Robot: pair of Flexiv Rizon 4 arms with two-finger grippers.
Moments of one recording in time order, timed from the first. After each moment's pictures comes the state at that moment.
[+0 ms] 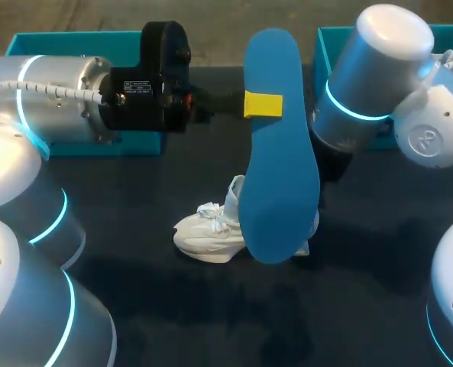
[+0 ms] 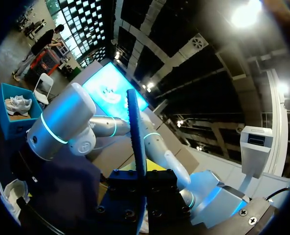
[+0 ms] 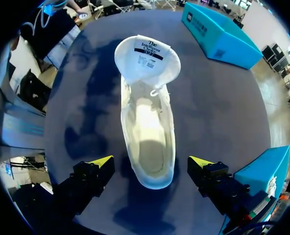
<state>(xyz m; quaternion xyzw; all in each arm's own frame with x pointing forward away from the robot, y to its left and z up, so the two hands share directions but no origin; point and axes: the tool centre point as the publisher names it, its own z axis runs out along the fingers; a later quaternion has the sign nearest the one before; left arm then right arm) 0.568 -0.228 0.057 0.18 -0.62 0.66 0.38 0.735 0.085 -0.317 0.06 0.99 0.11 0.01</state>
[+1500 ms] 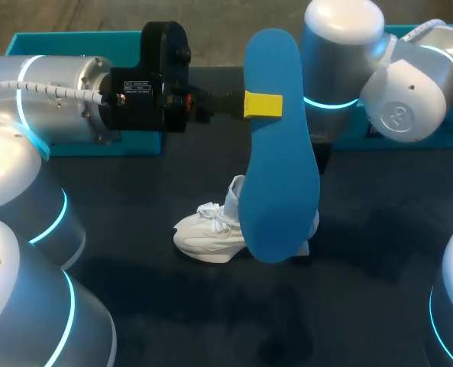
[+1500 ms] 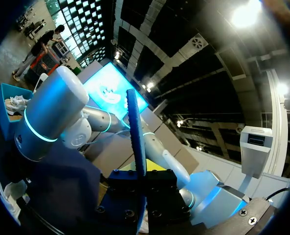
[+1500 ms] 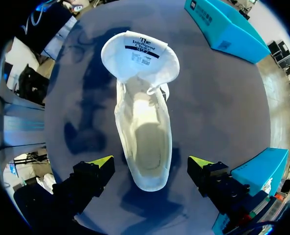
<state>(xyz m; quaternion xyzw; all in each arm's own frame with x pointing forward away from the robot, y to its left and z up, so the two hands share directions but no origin) 0.568 -0.228 0.057 0.18 -0.62 0.66 0.38 0.742 0.091 -0.314 0.05 1.00 0.03 0.00</state>
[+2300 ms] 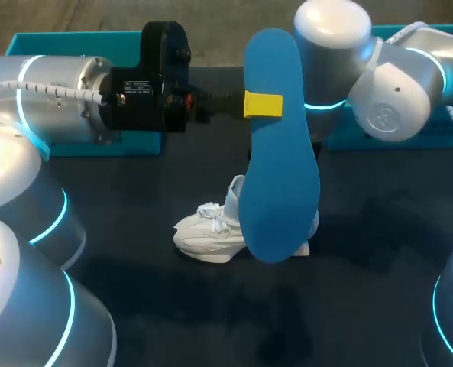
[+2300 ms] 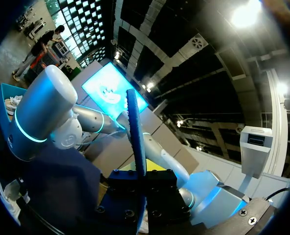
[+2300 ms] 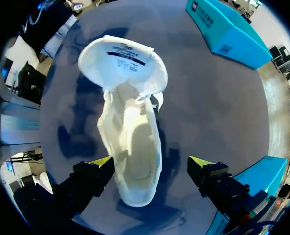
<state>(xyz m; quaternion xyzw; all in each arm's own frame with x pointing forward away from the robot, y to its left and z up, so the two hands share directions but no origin) 0.568 -0.228 0.057 0.18 -0.62 0.66 0.38 0.764 0.109 -0.331 0.04 1.00 0.04 0.01</state>
